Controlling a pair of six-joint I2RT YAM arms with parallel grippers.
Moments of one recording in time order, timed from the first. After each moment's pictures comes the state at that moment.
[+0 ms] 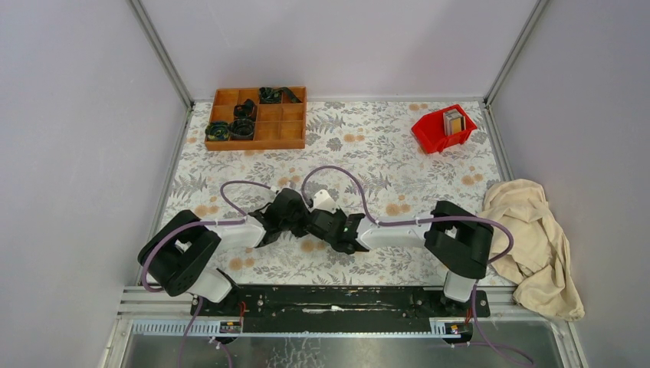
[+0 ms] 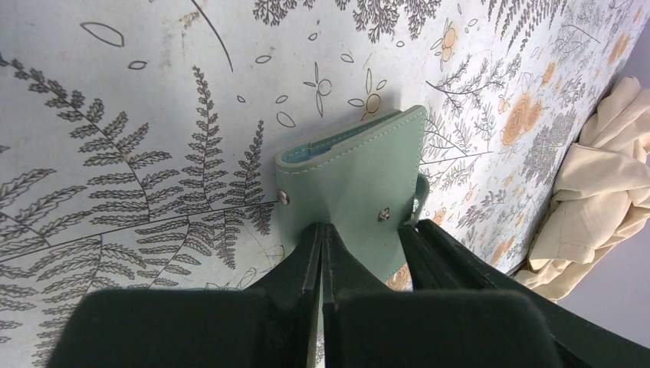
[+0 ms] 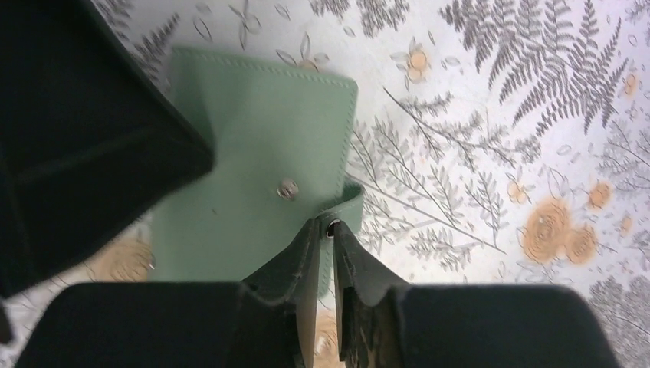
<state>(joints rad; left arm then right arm) -0.67 1.48 0.48 0.21 0.10 -1.14 1.18 1.79 1.02 -0.31 0.64 0.36</state>
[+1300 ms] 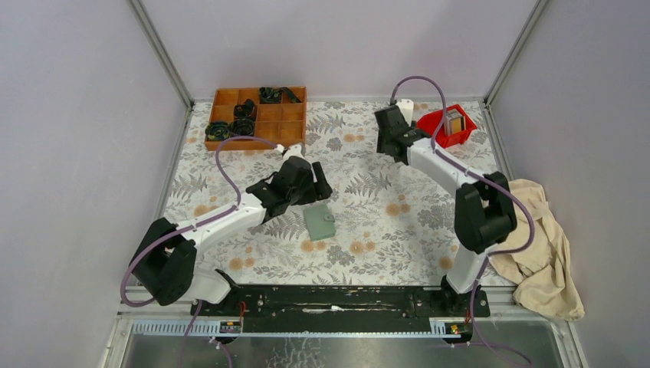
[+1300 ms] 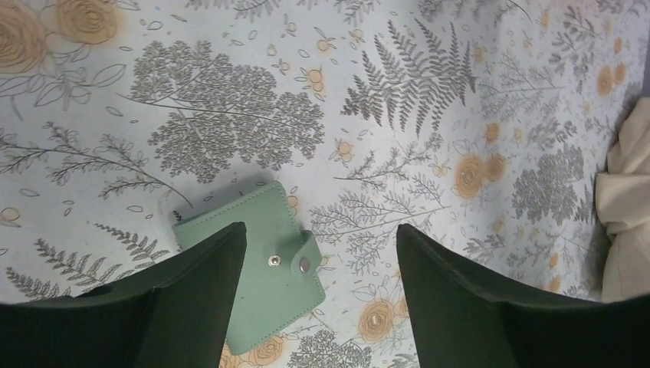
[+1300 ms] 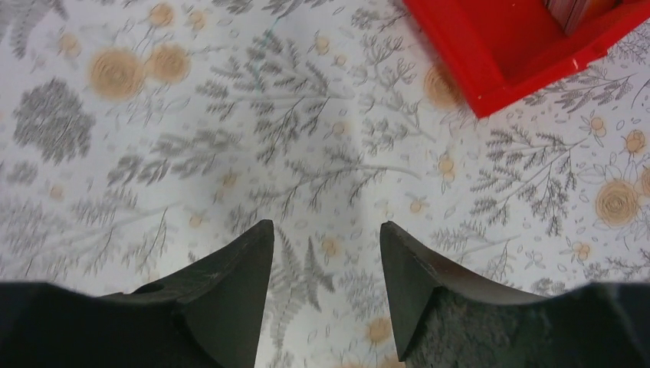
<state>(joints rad) -0.68 1.40 0.87 -0.19 -0.14 -0.81 0.47 1.74 1.34 -0.44 0.50 0.39</state>
